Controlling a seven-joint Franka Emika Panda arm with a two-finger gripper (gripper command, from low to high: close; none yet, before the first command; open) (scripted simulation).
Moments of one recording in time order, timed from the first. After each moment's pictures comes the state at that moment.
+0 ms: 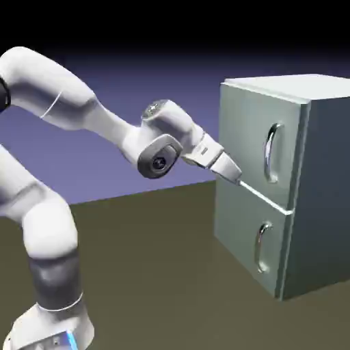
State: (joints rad) arm 0.03 -0.58 -0.02 -2.81 -0.05 3.03 0.77
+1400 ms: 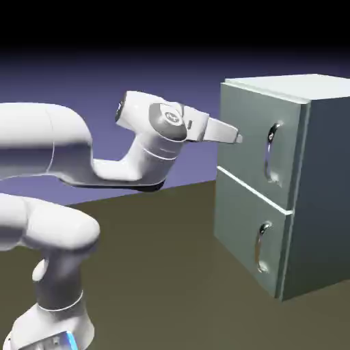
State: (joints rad) arm 0.76 -1.03 -0.82 -2.65 -1.88 2.74 1.92
